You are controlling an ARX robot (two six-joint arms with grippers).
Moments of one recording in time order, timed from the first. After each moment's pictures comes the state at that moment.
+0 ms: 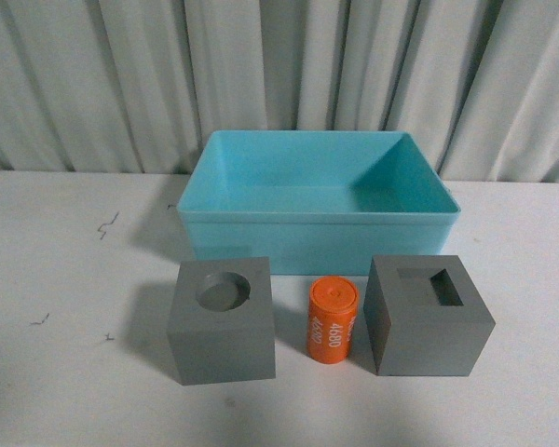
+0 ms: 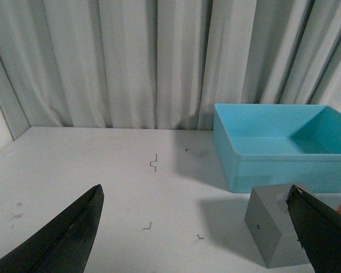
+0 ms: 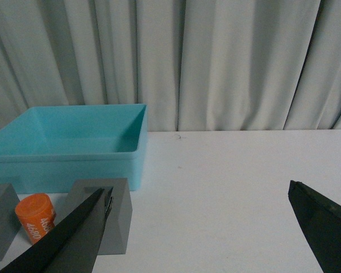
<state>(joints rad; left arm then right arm) 0.00 0.01 0.01 0.00 0.00 -0.01 0.00 0.00 0.01 0.00 0.00 -0.01</state>
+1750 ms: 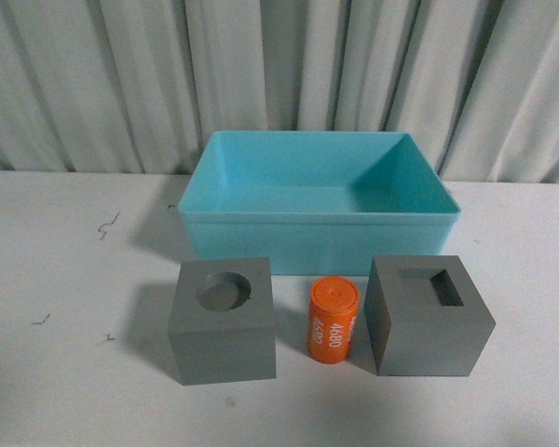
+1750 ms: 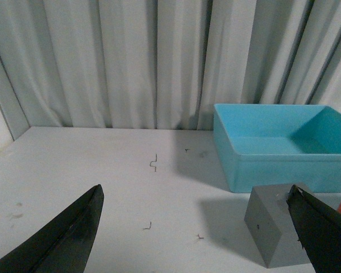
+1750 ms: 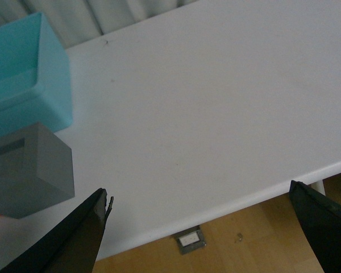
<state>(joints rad) 0.00 0.01 0.01 0.00 0.00 -0.01 -0.40 0.58 0.20 -0.07 -0.18 0.12</state>
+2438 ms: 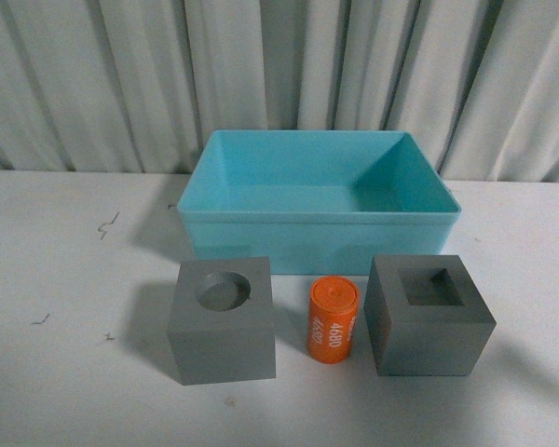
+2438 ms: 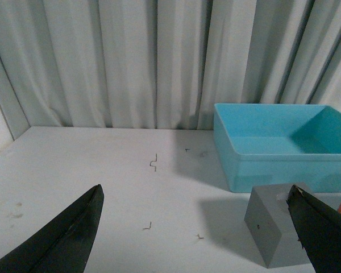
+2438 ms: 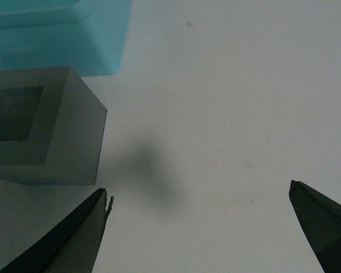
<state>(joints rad) 0.00 0.01 0.01 0.00 0.00 -0.01 -0.22 1.50 0.46 0.37 -0.33 -0.10</state>
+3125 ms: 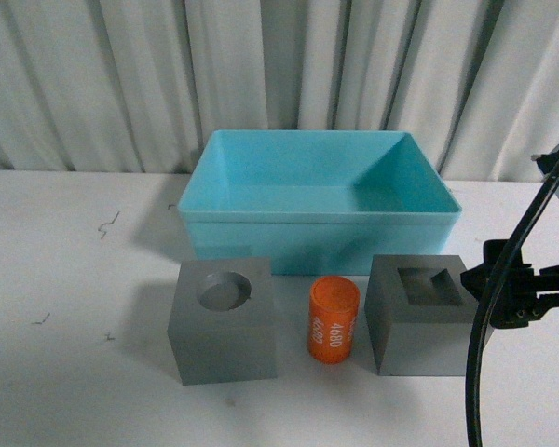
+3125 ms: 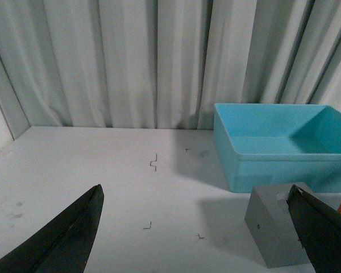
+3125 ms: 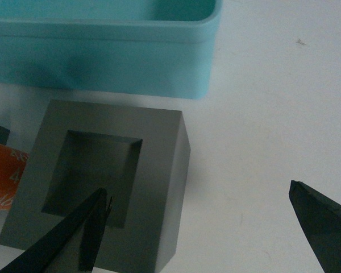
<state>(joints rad) 0.00 0.01 0.01 0.00 0.00 -0.01 0.10 1.81 0.73 0.39 -0.17 0.02</state>
